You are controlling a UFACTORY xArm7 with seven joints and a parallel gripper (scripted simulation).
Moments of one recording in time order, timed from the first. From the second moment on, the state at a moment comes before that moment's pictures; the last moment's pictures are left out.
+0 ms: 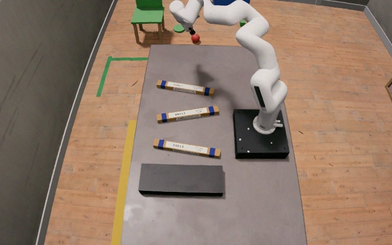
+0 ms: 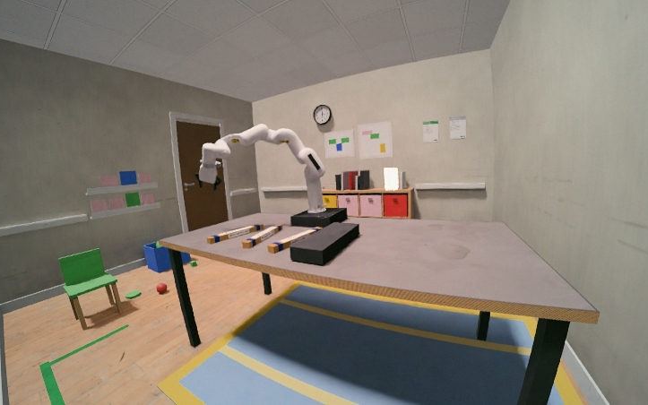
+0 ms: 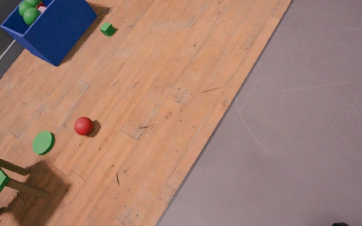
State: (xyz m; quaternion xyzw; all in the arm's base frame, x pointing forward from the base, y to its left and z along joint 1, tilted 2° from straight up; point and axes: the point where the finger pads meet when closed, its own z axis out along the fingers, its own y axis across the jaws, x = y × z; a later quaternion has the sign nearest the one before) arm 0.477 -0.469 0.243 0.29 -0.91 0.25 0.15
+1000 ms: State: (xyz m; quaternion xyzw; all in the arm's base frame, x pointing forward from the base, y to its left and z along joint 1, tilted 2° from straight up) arm 0.490 -0.374 0.159 0.19 -0.97 0.14 0.07
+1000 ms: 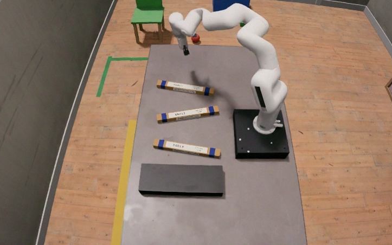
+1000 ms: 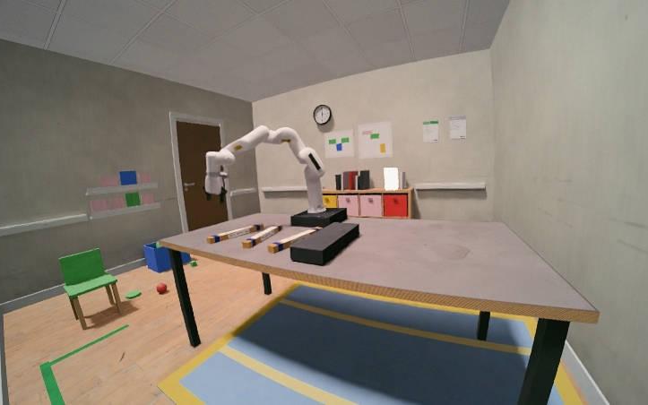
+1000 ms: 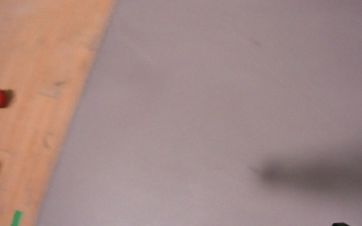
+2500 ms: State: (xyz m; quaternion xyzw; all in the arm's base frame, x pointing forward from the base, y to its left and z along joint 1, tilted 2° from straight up) arm 0.467 -0.226 0.084 -0.03 -1.00 0.01 -0.01
